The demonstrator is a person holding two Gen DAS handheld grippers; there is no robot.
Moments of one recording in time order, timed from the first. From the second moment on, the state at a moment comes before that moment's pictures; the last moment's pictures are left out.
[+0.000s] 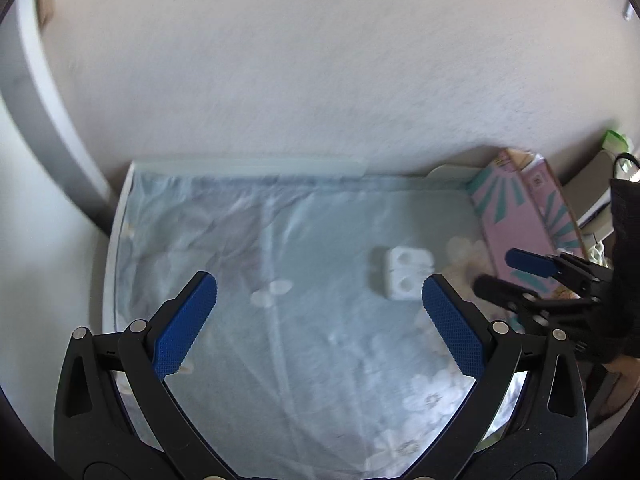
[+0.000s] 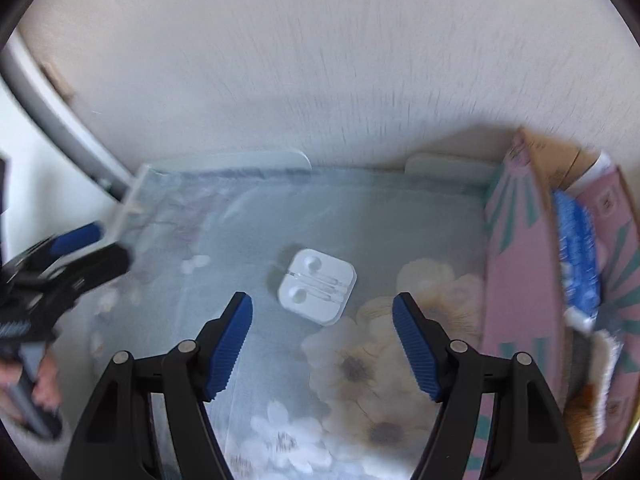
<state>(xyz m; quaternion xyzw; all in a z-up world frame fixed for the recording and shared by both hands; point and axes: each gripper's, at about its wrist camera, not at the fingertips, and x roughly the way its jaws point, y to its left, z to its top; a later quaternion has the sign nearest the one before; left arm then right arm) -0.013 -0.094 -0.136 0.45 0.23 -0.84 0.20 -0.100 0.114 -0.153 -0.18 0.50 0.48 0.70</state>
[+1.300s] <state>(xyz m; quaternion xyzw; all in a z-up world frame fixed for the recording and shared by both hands) -0.087 -0.068 -0.108 0.46 0.16 -0.86 0.13 -0.071 0.099 -0.086 -0.12 0.48 0.44 0.75</state>
